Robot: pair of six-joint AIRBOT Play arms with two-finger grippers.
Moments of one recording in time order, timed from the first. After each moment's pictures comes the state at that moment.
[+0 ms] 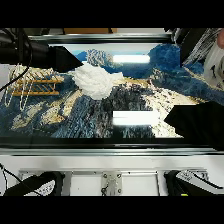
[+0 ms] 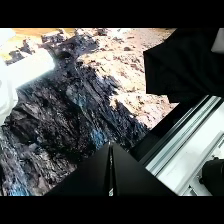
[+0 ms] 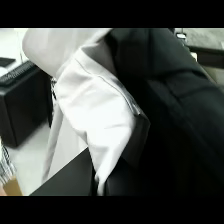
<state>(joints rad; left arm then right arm) -0.16 -1.28 1.90 0.87 -1.52 -1.42 -1.05 -1.25 2.02 -1.82 0.87 1.77</state>
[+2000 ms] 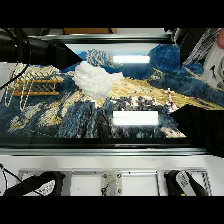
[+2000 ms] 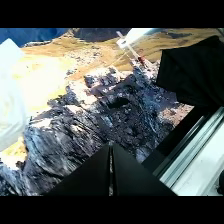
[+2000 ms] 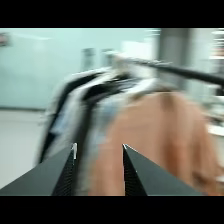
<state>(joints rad) -0.15 -1.28 1.90 0.87 -1.47 -1.34 -0.82 -0.94 1.97 -0.81 0.84 1.03</state>
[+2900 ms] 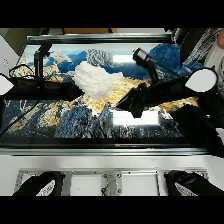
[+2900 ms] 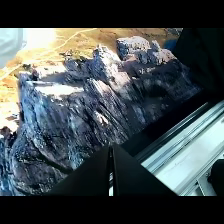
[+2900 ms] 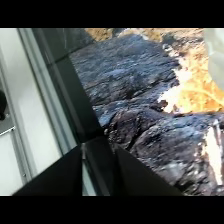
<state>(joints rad) -0.13 -1.03 1.26 0.86 -1.27 -1.34 0.37 -1.14 1.33 -0.72 1.29 0.86</state>
